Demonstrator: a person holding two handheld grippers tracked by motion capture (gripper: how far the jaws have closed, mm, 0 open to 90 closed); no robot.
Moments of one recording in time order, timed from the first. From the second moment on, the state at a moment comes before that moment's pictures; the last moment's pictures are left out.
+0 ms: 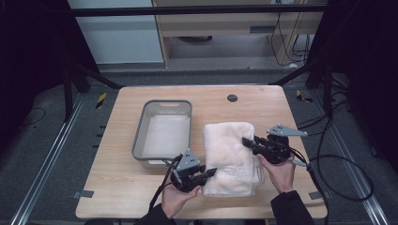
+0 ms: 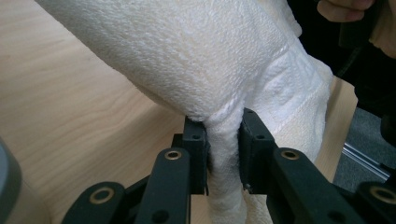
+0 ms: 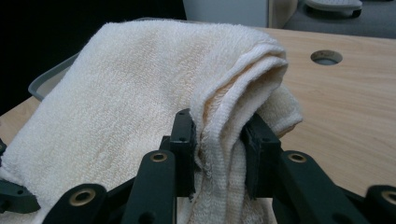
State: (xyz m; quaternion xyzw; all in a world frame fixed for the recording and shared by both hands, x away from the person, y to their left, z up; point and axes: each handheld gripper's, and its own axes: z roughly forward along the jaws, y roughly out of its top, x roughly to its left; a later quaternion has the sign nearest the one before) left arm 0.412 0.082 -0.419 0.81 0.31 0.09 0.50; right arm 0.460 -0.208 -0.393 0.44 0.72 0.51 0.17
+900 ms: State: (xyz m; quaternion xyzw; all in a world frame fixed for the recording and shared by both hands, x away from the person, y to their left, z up) left arm 0.425 0.106 -0.371 0.78 0.31 0.14 0.53; right arm 0.471 -0.185 -0.345 0.41 0.69 0.55 0.21
